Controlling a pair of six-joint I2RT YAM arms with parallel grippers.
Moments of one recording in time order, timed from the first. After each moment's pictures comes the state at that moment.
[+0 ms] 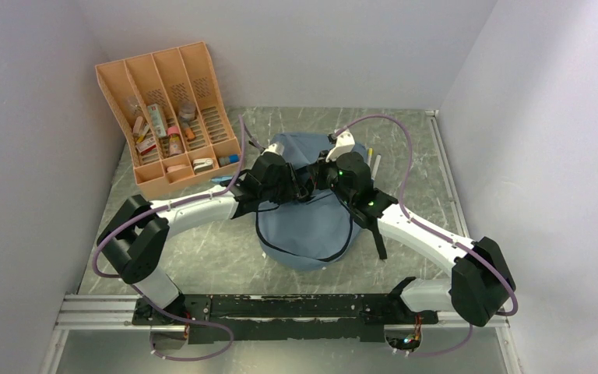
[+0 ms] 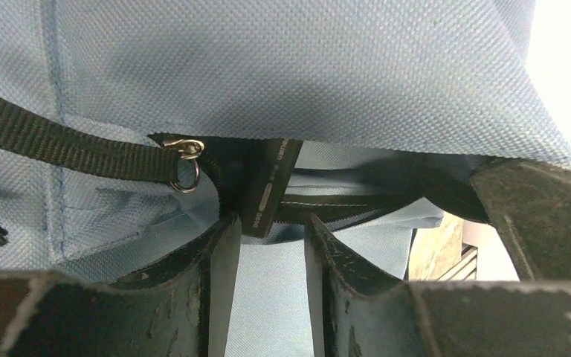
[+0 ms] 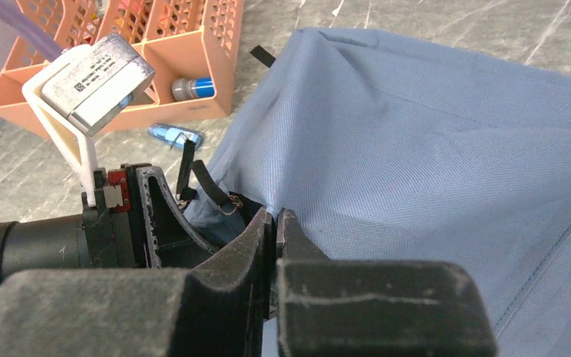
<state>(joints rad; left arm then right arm) -0.80 1.63 1.02 0.00 -0.03 -0.93 0.68 1.27 0.81 0.19 0.15 0.31</state>
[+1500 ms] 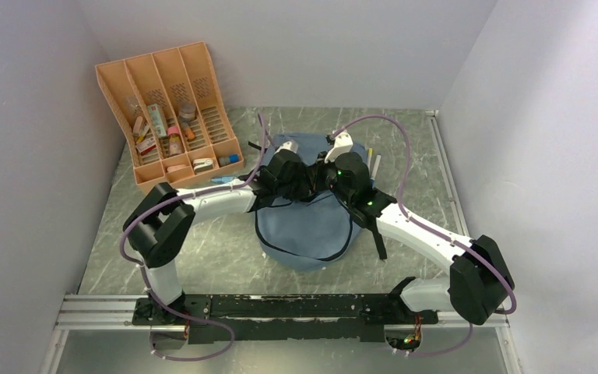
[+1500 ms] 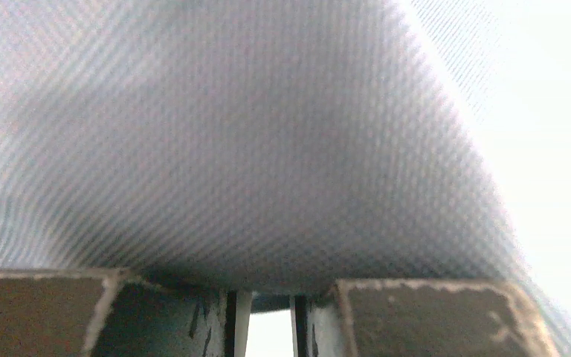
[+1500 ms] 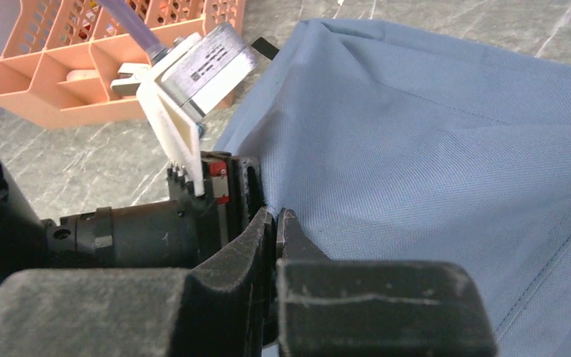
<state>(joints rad) -0.82 1.79 1.14 0.02 -0.05 -0.91 0.68 1.29 0.81 0.19 0.13 0.31</state>
